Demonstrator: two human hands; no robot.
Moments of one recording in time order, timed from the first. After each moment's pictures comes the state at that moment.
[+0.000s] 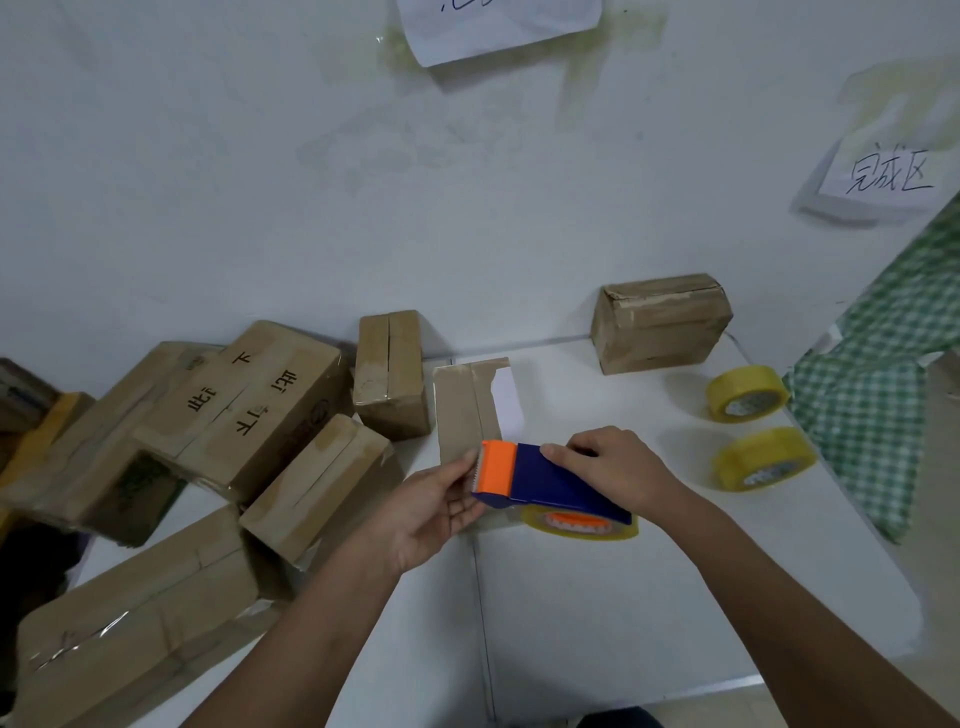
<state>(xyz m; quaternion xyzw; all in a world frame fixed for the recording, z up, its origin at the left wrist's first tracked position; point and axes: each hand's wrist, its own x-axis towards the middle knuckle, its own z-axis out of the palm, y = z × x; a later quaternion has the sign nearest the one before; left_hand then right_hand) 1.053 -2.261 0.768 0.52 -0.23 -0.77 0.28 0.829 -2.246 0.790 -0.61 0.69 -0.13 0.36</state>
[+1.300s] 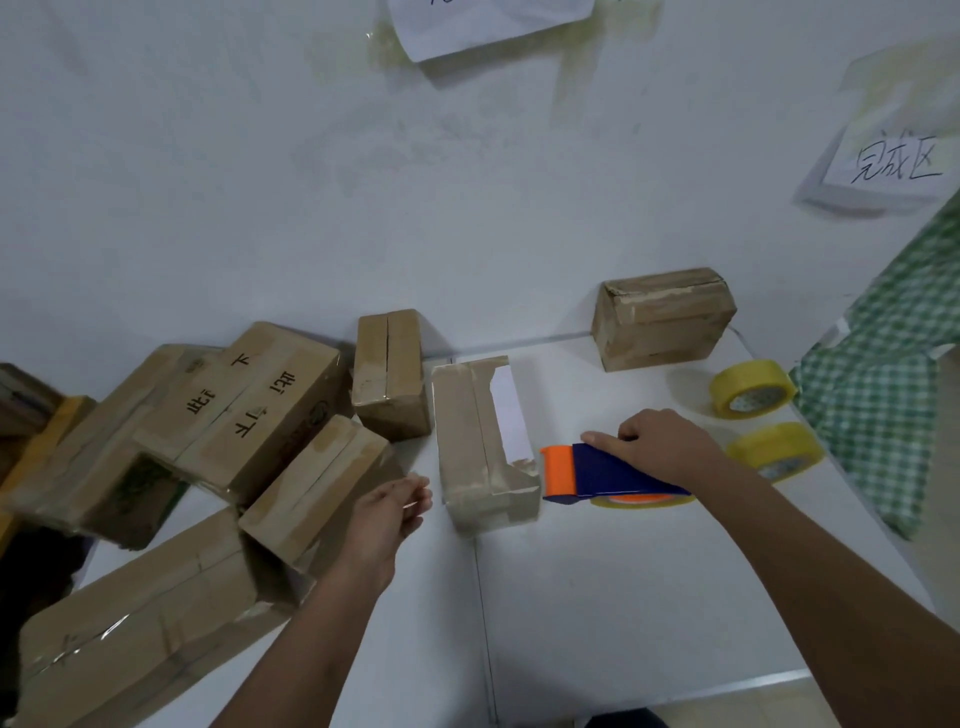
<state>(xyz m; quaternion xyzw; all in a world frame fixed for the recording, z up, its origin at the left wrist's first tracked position) 1.090 -2.255 0.715 0.67 -0.28 -0.59 0.36 0.767 -2.274 0.763 -0.66 0.72 0.00 0.22</state>
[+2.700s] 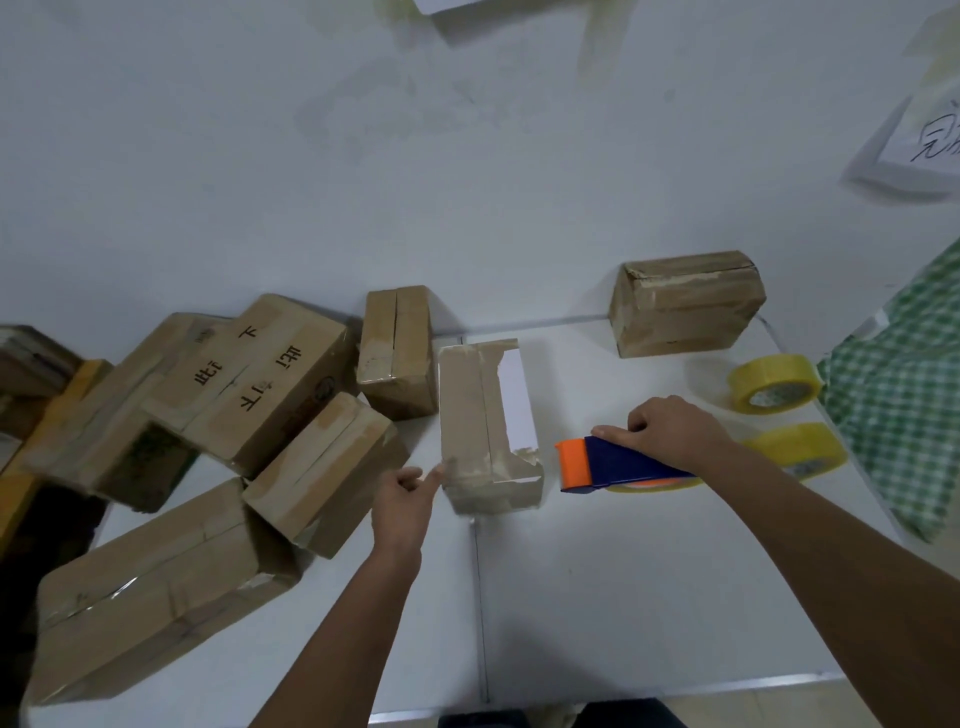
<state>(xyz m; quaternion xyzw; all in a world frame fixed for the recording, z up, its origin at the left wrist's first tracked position) 1.057 -2.252 0.699 0.75 -0.33 -0.46 0.33 0.744 -2.301 0.733 -0.67 0.71 0.03 0.22</state>
